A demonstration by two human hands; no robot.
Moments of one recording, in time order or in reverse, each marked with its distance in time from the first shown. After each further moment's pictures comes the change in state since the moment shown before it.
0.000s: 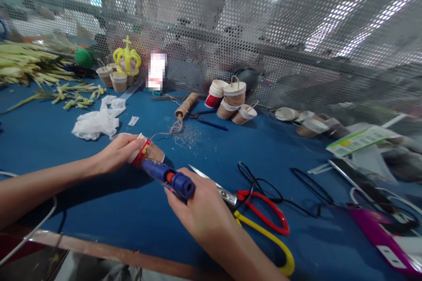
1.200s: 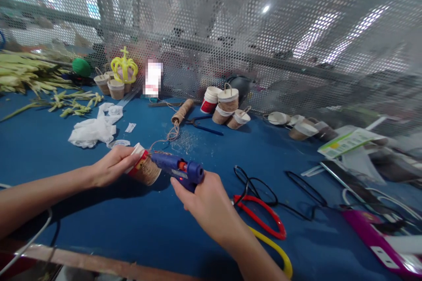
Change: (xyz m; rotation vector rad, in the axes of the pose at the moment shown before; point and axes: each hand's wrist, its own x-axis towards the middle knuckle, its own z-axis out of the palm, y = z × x) left_hand -0.006 -0.008 -0.005 0.194 -0.110 0.308; right_hand 0.008 0.001 -0.010 0.212 0.032 0.312
